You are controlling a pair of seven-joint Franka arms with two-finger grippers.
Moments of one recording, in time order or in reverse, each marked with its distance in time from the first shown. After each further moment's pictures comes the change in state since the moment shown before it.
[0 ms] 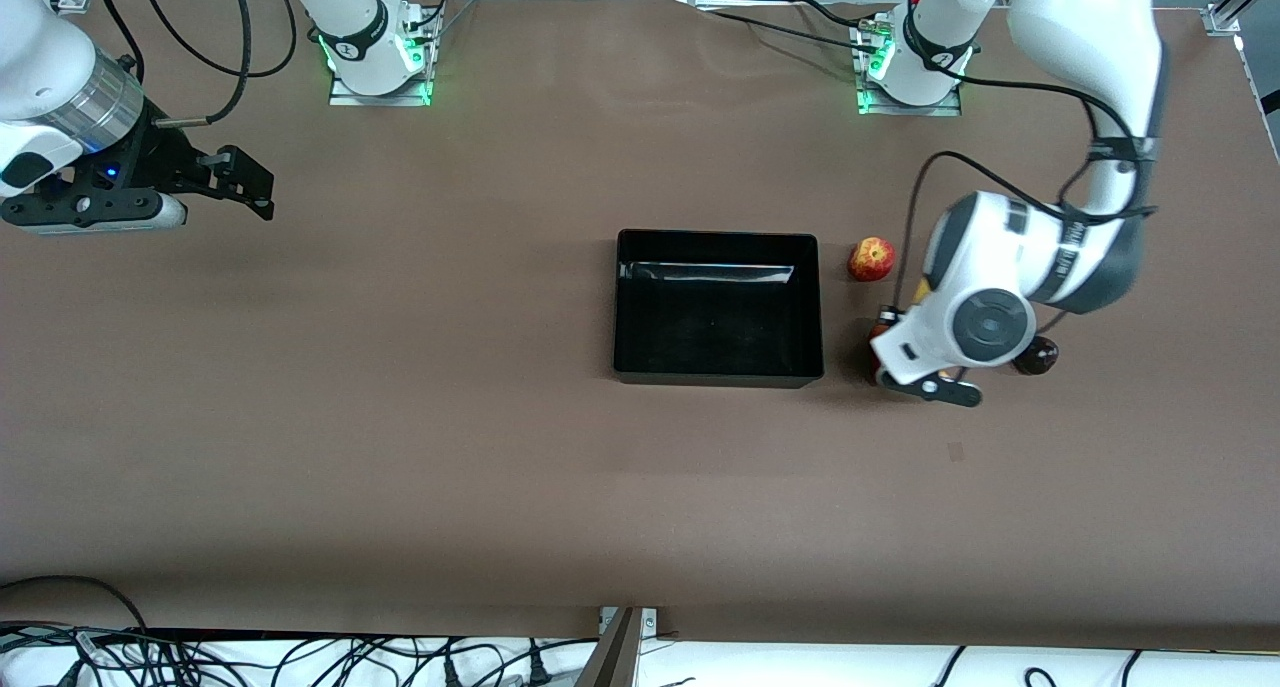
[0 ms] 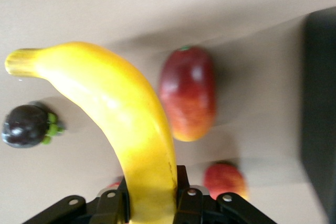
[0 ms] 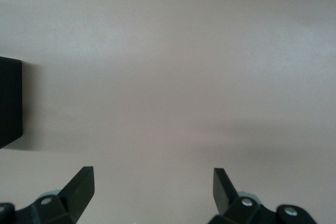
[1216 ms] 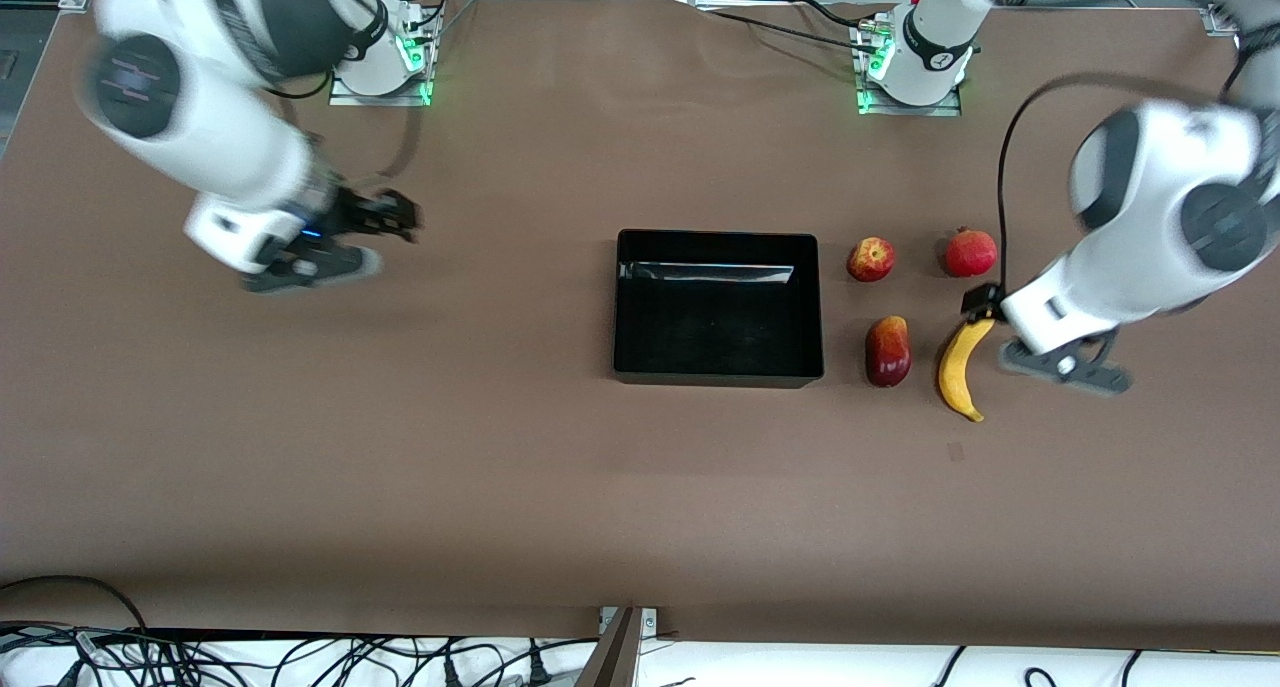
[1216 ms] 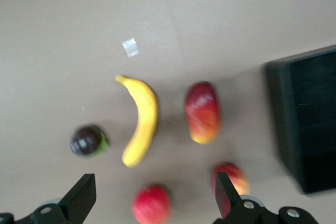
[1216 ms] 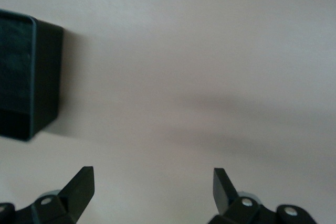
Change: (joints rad) left arm 0.105 -0.279 -0.028 0.040 -0.104 -0.061 0.056; right arm 0.233 0.221 0.019 -0.005 0.066 0.138 0.135
